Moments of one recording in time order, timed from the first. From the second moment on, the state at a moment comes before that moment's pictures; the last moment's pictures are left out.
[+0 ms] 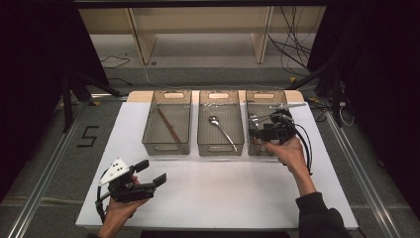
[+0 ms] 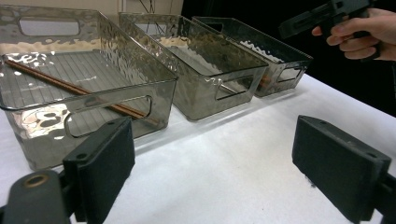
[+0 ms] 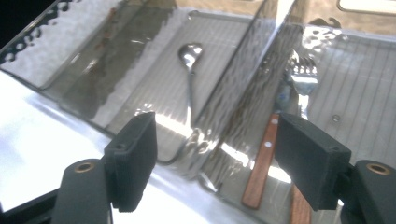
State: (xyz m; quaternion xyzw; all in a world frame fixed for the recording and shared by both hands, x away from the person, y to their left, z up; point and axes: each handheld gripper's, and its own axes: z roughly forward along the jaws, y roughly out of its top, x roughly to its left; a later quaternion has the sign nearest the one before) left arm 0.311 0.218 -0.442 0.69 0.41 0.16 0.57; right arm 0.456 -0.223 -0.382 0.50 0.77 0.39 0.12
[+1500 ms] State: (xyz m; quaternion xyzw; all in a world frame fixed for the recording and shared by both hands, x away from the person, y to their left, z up) left arm 0.312 0.214 -0.443 0.71 0.40 0.15 0.56; right arm 0.350 -0.212 -0.404 0.40 0.76 0.49 0.13
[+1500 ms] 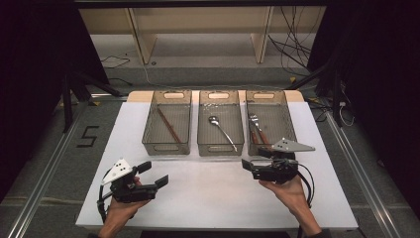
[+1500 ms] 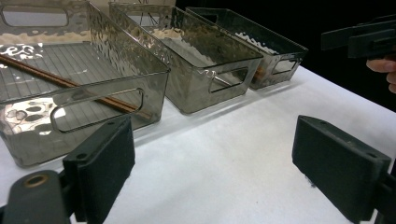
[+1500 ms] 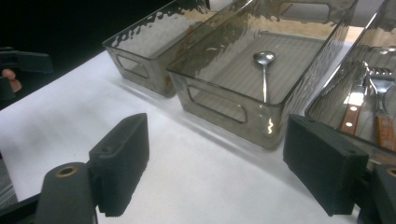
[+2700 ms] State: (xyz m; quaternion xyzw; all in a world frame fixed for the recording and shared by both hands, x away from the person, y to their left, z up) left arm 0.312 0.209 -0.445 0.72 0.39 0.13 0.56; right arm 0.303 -0.235 -0.441 0.39 0.74 0.52 0.17
